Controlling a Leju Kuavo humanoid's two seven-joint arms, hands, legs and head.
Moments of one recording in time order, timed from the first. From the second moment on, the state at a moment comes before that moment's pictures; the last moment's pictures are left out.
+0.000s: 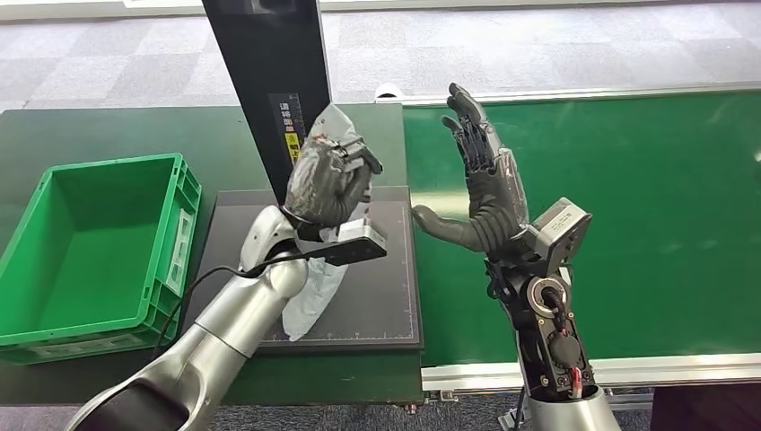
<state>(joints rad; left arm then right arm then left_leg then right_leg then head) -0.73 -0.17 -0.47 -0.95 -0.72 0.43 -0.55 -0.49 0.08 0.31 -1.33 0.03 0.19 -0.46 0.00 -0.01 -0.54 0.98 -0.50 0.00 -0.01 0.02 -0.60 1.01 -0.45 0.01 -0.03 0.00</state>
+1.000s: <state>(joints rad) -0.85 0.21 0.17 -0.84 -0.62 0.60 -0.48 -0.36 0.02 0.27 -1.45 0.05 0.16 -0.48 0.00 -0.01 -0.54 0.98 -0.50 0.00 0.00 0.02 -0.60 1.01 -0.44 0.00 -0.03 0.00</state>
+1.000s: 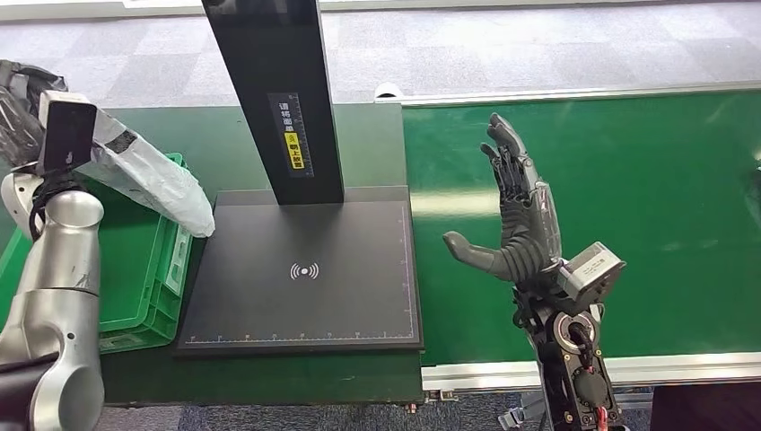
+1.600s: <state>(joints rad) -0.94 0.34 0.38 -0.61 -0.44 0.63 -0.57 -0.41 0.03 0.32 -1.37 0.03 0.17 -0.48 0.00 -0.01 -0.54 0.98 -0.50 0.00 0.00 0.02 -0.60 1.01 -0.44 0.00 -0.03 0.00</state>
